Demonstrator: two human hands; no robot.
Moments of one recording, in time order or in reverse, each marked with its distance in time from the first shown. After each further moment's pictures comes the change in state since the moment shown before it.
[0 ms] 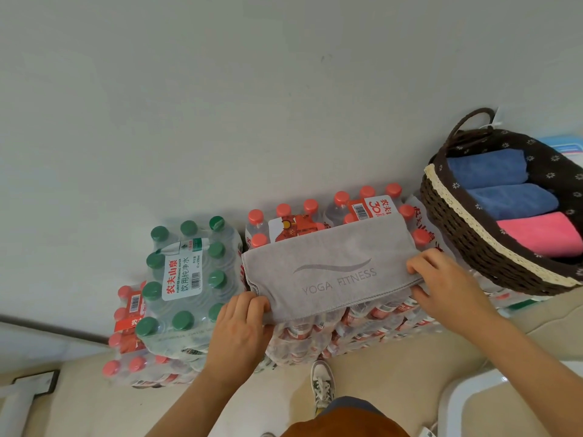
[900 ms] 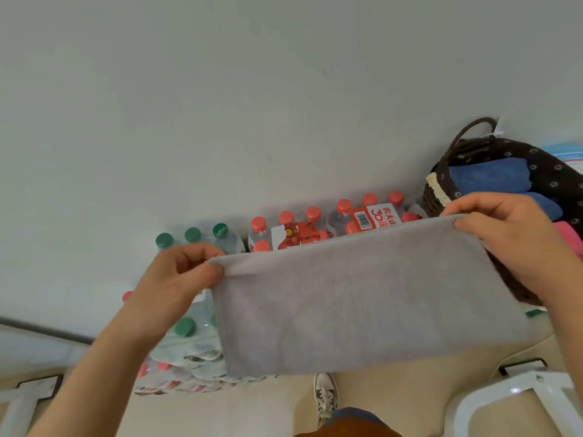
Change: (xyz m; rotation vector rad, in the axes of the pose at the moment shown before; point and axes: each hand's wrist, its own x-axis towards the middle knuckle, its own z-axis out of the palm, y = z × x) left_hand 0.076 -0.011 -0.157 -1.031 -0.219 -0.503; right_hand 0.047 -0.028 -0.134 0.767 0.111 0.393
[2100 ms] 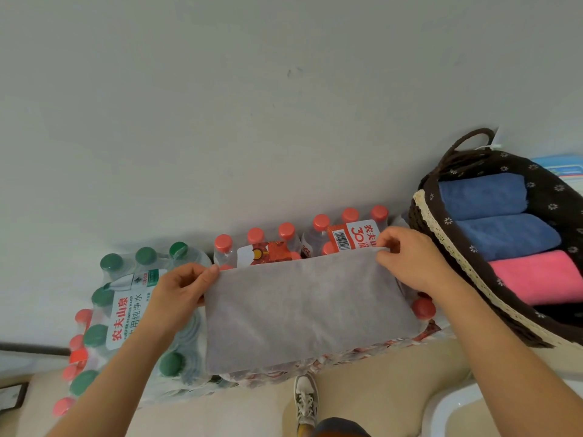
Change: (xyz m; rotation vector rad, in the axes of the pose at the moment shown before) left_hand 0.097 -0.075 0.048 -0.026 0.238 -0.274; right_hand 0.088 0.081 0.069 -0.410 -0.211 0.118
